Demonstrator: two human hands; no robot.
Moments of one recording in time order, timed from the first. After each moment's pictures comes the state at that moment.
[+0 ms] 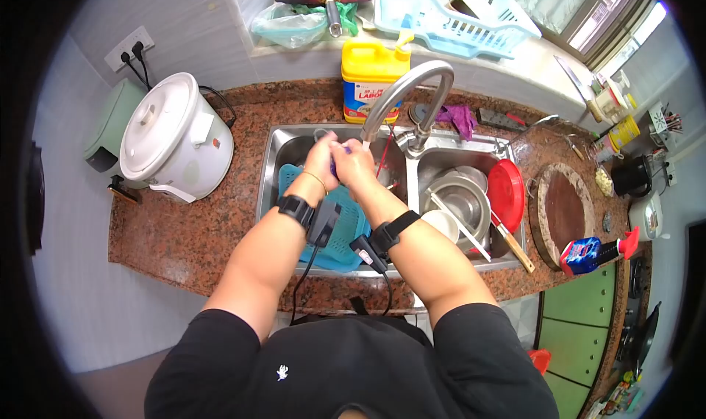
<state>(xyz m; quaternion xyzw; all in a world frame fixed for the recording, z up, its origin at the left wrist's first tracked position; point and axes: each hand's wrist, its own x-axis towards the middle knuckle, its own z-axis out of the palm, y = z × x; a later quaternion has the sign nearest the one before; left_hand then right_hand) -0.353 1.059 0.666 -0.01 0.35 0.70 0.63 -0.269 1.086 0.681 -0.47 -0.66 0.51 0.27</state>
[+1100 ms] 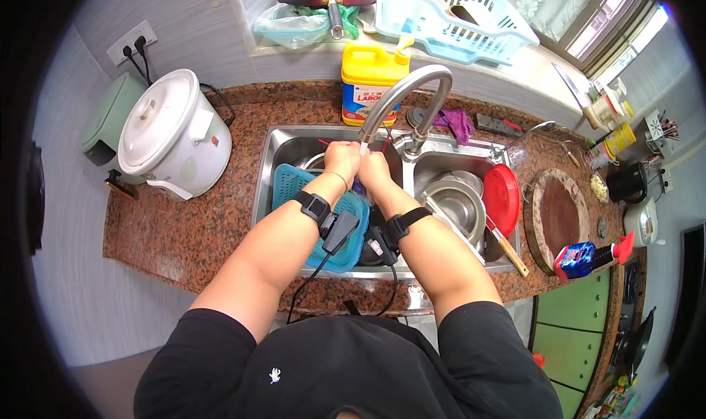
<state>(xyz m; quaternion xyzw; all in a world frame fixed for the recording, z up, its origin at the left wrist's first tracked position) -0.320 1.084 0.662 0.26 0.76 0.52 0.30 -0.240 1.106 0.680 -0.53 -0.65 0.51 0.17</state>
